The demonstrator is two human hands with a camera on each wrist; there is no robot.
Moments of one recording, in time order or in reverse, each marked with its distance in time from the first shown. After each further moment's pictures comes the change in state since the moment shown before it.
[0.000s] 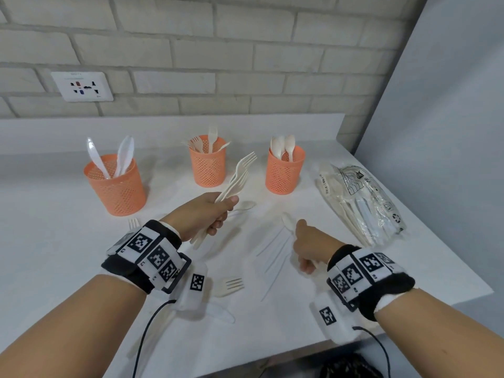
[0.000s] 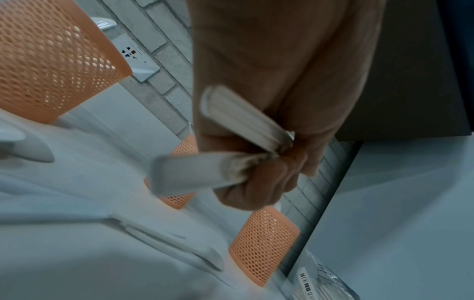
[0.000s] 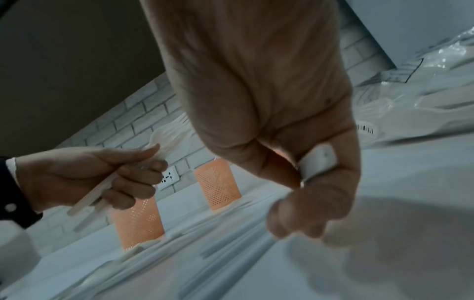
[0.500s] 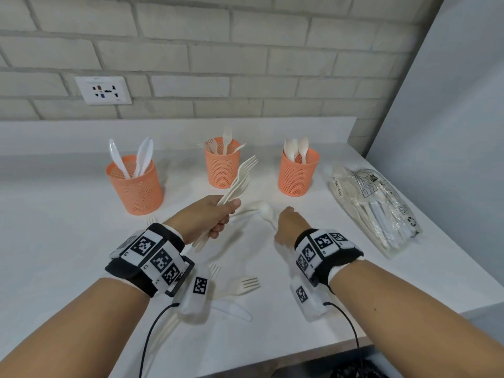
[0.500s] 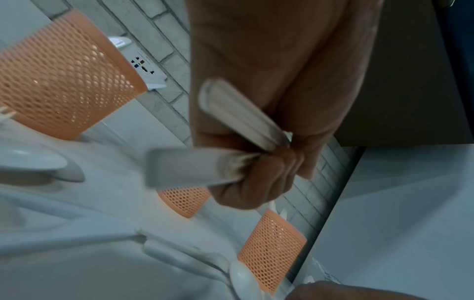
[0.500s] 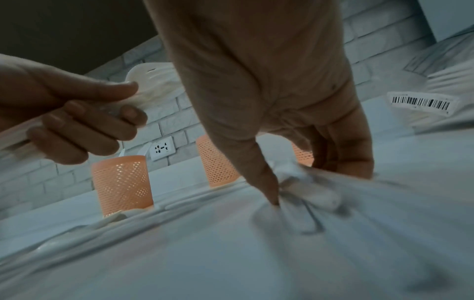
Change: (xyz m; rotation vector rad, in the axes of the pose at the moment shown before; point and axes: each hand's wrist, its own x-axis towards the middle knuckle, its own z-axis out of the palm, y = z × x) left_hand -0.017 -0.006 -0.018 -0.020 0.019 -0.019; right_hand 0.041 -0.053 0.026 -0.183 0.217 0.008
